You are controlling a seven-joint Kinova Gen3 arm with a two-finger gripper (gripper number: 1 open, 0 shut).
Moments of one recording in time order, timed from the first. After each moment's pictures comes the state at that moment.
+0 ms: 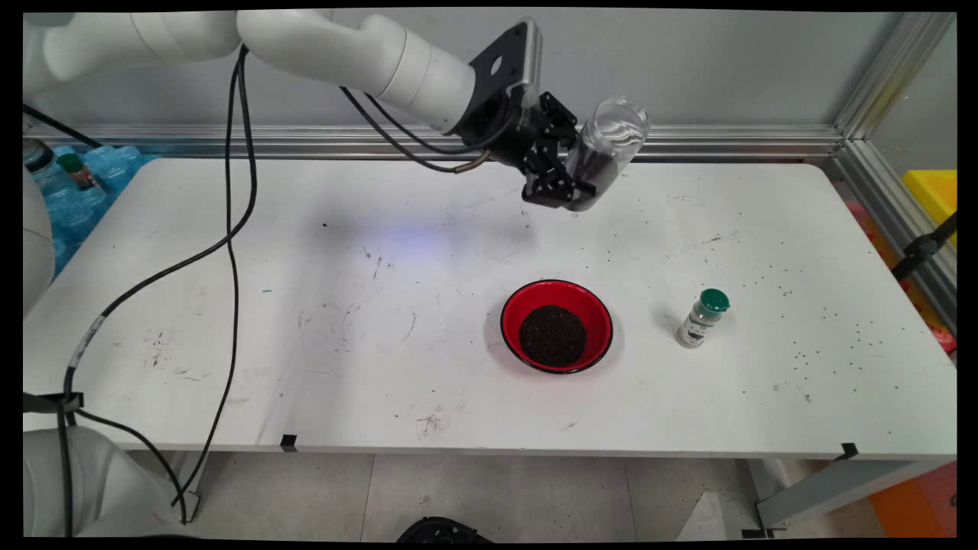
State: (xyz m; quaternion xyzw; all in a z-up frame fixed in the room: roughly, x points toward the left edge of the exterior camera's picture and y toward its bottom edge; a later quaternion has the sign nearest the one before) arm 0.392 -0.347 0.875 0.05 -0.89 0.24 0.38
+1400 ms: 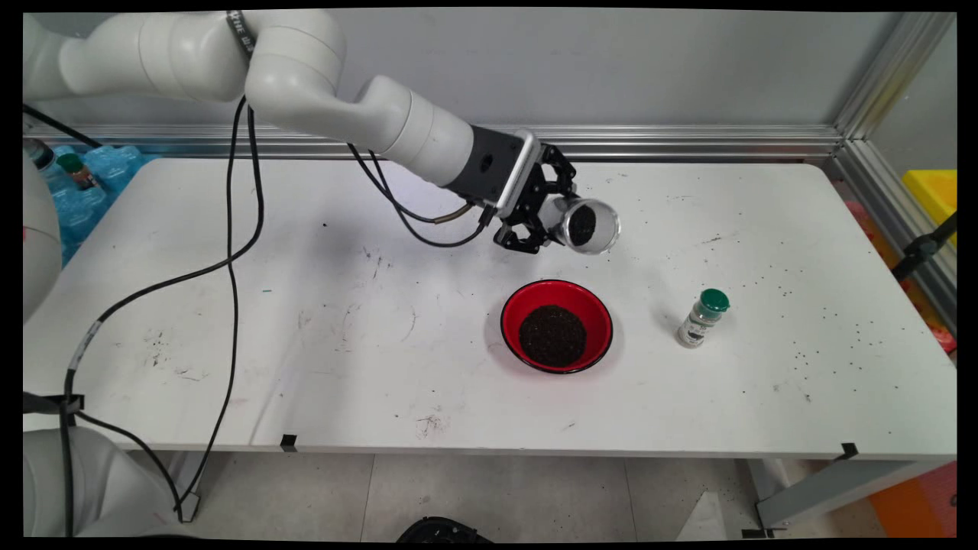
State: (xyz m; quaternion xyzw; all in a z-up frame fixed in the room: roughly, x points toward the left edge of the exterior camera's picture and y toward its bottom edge) arm 0.380 -0.318 0.832 -0.17 -0.89 0.32 0.26
